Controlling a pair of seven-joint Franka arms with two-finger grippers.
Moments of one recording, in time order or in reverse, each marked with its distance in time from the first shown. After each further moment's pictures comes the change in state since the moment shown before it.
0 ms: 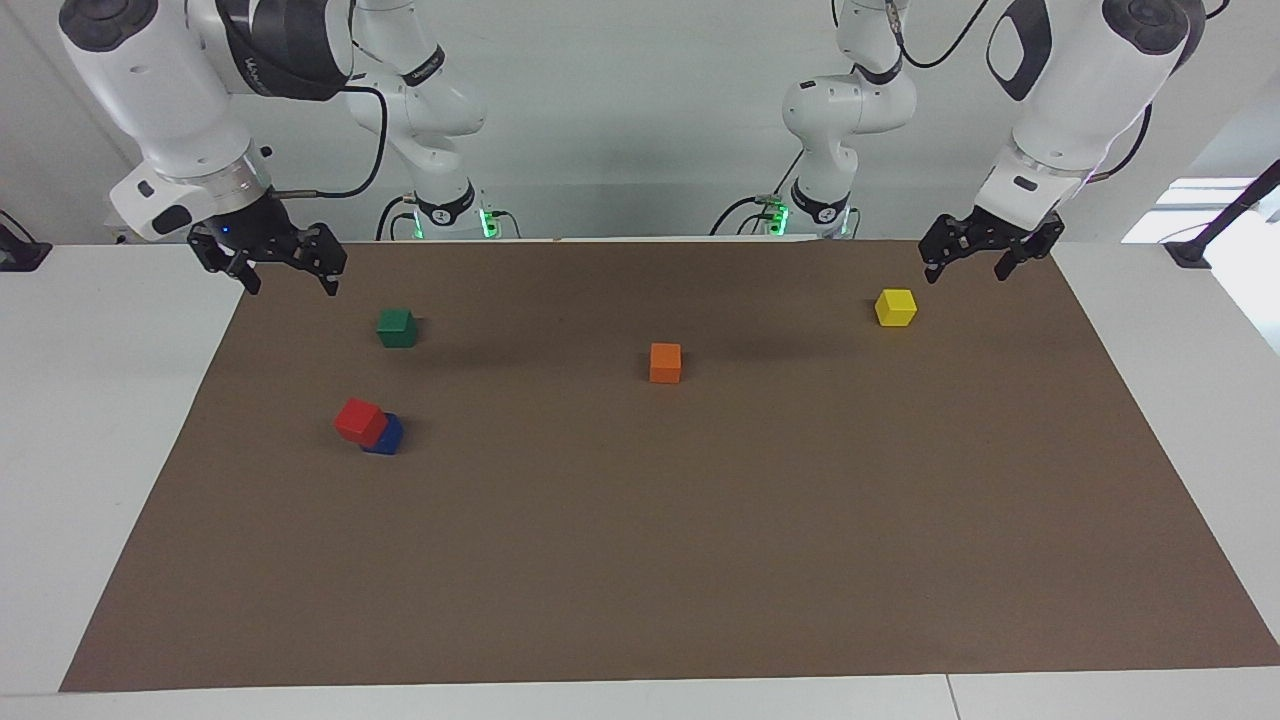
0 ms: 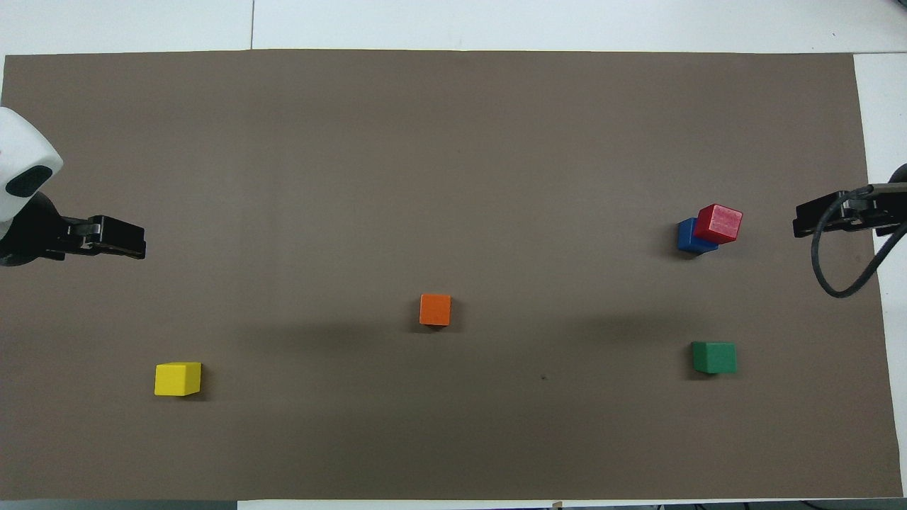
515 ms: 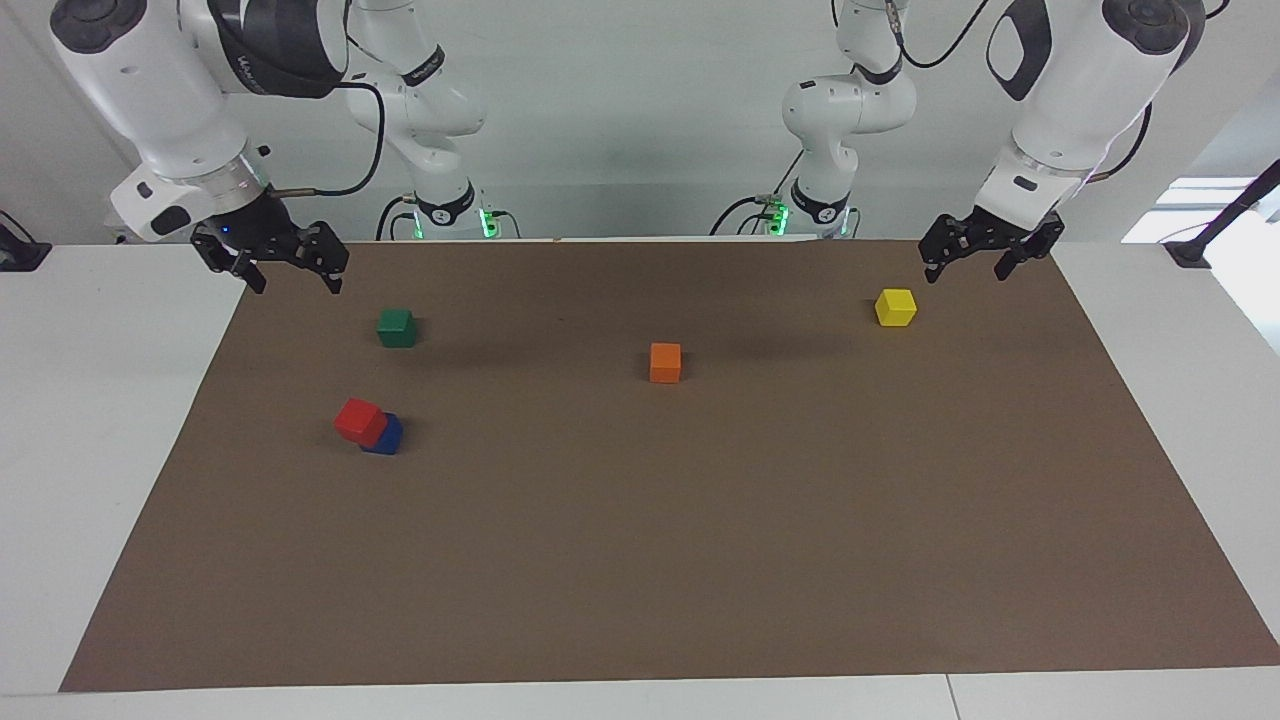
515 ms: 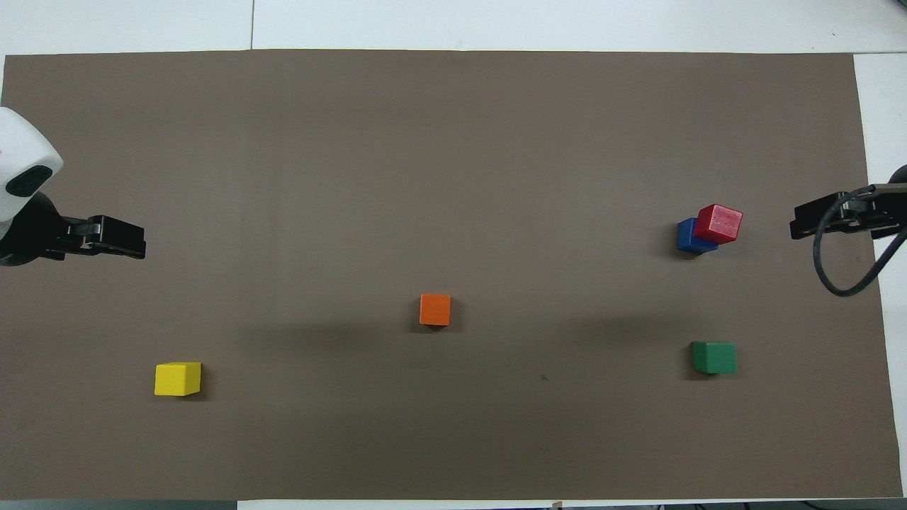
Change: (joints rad) left arm 0.000 0.000 0.000 0.000 0.000 0.000 0.000; right arm -0.012 0.000 -0.002 0.000 0.039 -0.006 0.000
